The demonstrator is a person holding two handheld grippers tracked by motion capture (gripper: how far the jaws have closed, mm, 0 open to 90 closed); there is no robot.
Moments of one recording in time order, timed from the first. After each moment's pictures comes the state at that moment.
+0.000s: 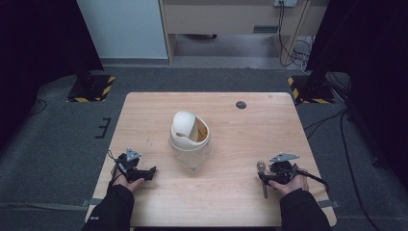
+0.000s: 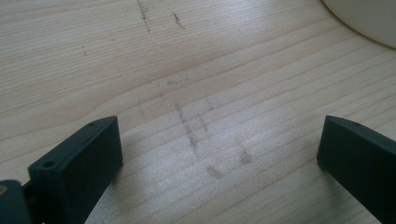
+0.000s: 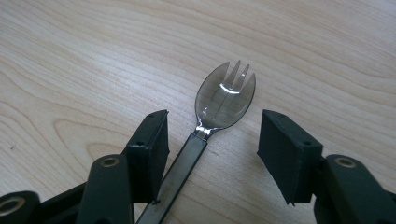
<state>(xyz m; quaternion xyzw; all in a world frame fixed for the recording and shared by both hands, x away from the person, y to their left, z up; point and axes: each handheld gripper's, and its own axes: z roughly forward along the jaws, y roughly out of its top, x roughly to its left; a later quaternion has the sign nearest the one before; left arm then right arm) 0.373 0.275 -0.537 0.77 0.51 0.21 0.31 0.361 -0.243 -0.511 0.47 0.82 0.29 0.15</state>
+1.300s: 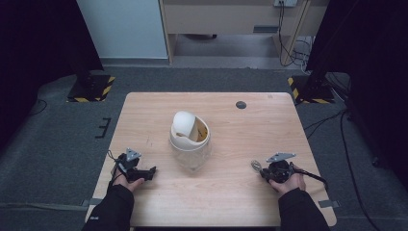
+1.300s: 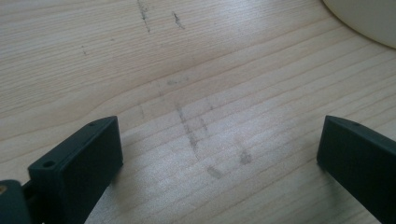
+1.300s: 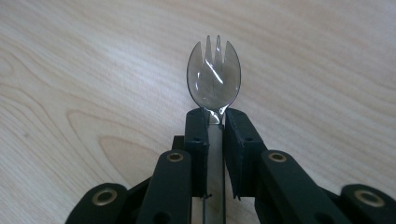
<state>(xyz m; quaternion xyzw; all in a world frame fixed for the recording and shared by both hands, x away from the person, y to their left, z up) 0.373 0.276 -0.537 0.77 0.51 0.21 0.31 0.363 -0.239 -0.508 0.44 0.84 0.28 0.14</state>
